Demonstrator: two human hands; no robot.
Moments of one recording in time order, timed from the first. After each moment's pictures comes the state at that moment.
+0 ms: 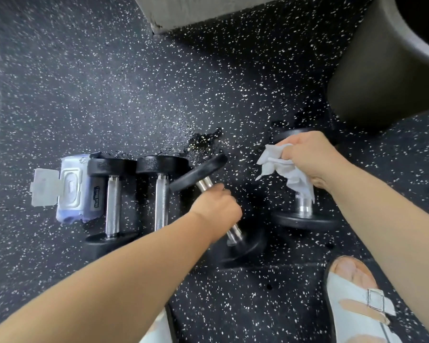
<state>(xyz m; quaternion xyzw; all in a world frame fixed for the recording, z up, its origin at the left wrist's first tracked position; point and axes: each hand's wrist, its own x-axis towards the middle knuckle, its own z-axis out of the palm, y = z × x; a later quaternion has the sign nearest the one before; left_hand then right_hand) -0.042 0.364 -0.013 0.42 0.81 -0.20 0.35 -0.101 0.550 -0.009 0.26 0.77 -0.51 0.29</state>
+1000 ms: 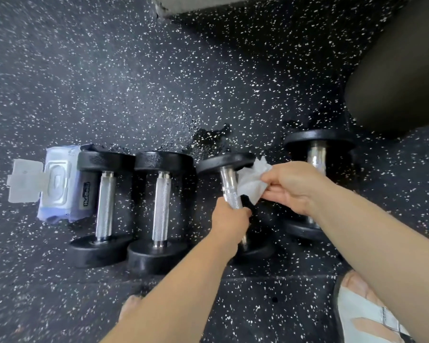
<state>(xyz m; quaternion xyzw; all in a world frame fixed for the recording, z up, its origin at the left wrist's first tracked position) -0.018 0.373 -0.062 -0.41 0.68 0.50 0.34 -0.087 0.490 -0.034 0.42 0.50 -0.65 0.38</state>
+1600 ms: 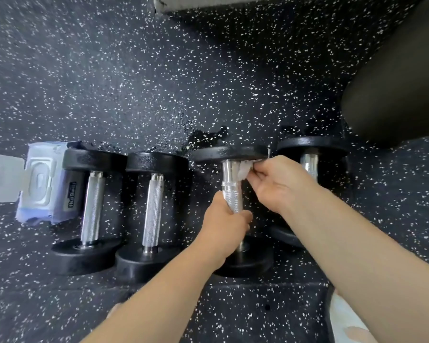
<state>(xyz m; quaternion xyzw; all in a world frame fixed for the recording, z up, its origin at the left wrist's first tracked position) -0.024 0.362 -0.034 -0.30 0.70 0.55 0.35 -0.102 0.458 -0.021 0.49 0.30 -0.79 0.22</state>
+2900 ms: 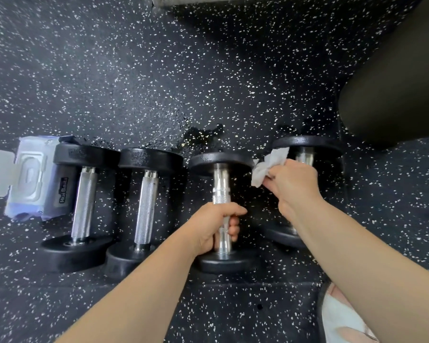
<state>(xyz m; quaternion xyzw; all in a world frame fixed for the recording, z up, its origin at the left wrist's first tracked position) -0.030 0.348 -0.068 -0.37 0.46 0.66 0.47 -0.085 0.486 -0.050 0.47 0.58 -0.65 0.15</state>
